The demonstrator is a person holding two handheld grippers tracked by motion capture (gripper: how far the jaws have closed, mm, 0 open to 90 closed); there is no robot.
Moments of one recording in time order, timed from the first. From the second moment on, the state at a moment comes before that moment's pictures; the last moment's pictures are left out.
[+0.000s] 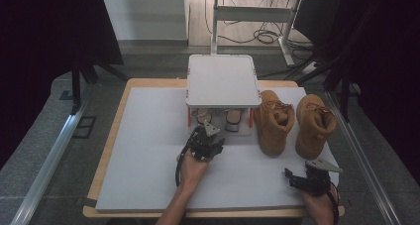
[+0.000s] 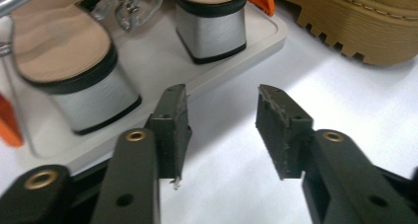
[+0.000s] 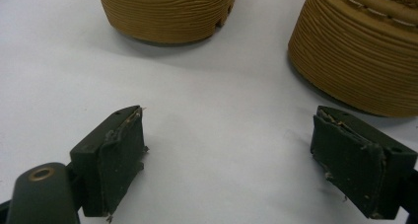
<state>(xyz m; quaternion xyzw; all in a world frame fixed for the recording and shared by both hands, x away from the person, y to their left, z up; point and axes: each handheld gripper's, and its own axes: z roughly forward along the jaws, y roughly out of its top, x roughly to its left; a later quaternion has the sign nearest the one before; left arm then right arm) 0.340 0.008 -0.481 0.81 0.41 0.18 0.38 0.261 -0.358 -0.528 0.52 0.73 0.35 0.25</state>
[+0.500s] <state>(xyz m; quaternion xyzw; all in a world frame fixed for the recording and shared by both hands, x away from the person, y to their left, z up) 0.326 0.040 -0.478 0.80 0.42 0.18 0.38 0.261 -0.358 -0.528 0.52 0.73 0.35 0.25</state>
